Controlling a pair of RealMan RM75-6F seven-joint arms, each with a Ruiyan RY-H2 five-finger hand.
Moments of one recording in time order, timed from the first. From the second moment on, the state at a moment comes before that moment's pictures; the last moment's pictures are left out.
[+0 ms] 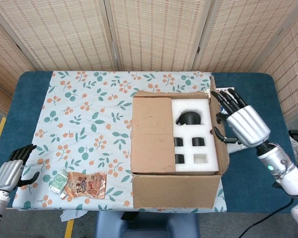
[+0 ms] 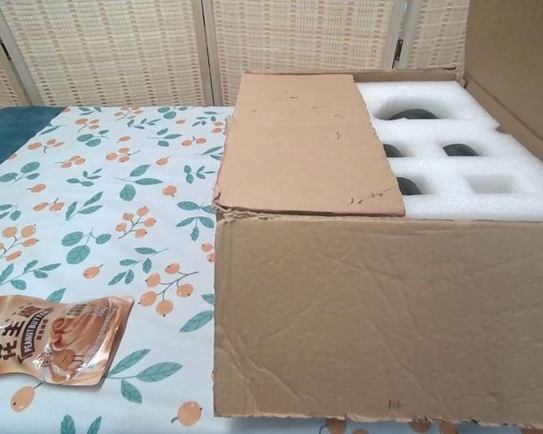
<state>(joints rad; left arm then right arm) -0.24 -1.10 -0.04 -1.56 1.37 1.17 -0.16 0.59 -0.84 0.10 -1.72 -1.56 1.25 -0.03</state>
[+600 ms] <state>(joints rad) -0.26 -1.14 -0.04 -1.55 1.36 1.15 -0.10 0.33 -0.81 0.01 -1.55 -1.61 1.47 0.16</state>
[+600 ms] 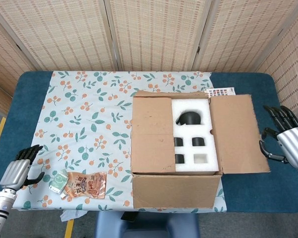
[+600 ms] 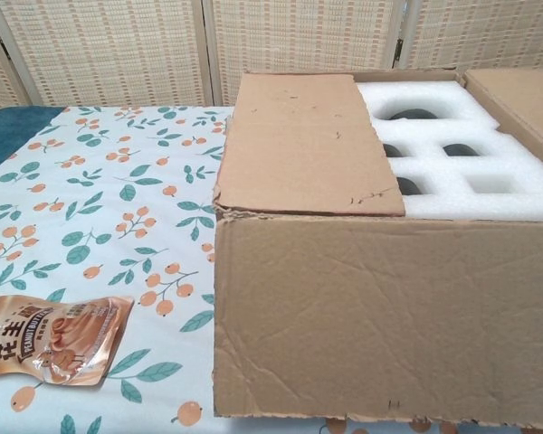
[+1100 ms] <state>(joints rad) -0.35 -1.06 -0.07 -1.64 1.67 1.29 -0.25 0.13 -1.04 0.01 -1.46 -1.55 1.64 0.21</state>
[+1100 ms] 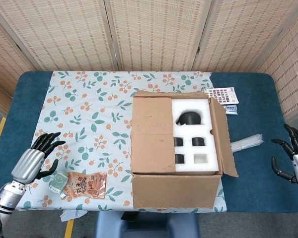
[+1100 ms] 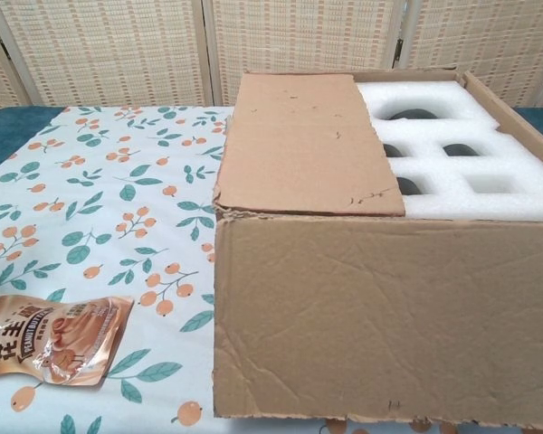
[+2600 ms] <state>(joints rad) -1.24 -1.53 -0.35 -1.37 1.33 0.62 0.02 -0.08 -1.05 0.18 -1.20 -1.39 1.73 0.92</state>
